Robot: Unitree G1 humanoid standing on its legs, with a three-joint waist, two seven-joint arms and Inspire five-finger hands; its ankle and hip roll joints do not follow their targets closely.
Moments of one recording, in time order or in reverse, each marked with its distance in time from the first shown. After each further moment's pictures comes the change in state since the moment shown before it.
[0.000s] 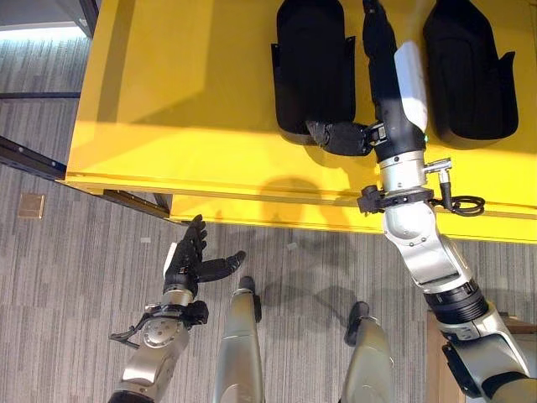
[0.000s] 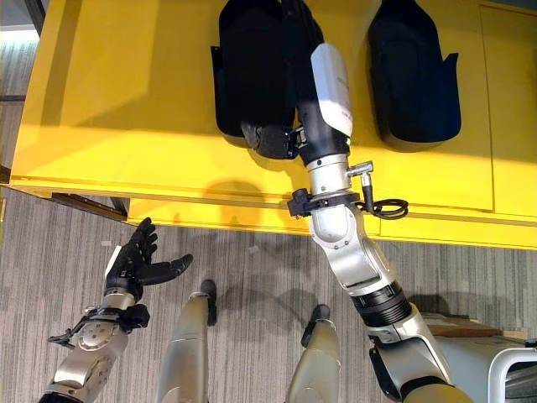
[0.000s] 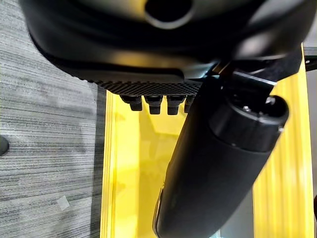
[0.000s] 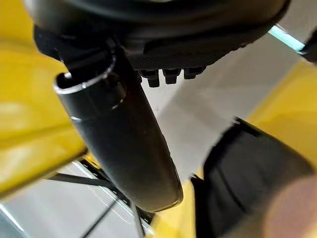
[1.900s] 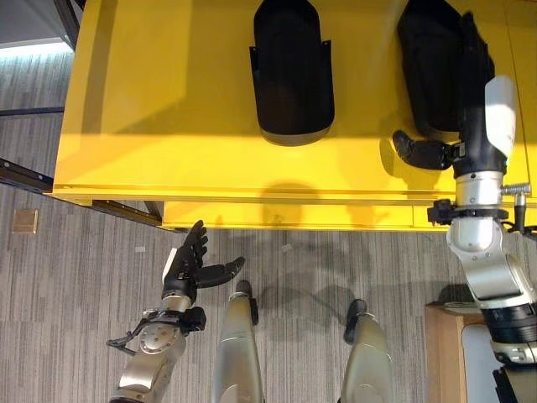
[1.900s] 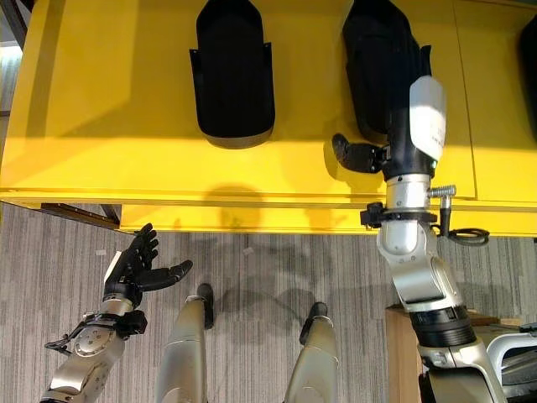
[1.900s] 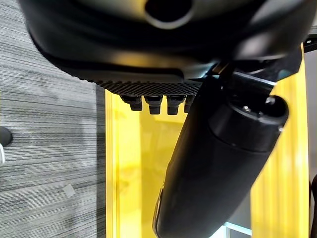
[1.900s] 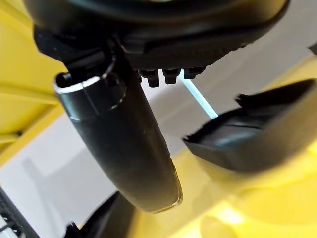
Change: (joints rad) left arm 0.038 0.000 0.019 -0.005 -0.002 -0.002 -0.047; right arm 0.268 -0.213 -0.233 0.107 0.015 -0.016 -0.012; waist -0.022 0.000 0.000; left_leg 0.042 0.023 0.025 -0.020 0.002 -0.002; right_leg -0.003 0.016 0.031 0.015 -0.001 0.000
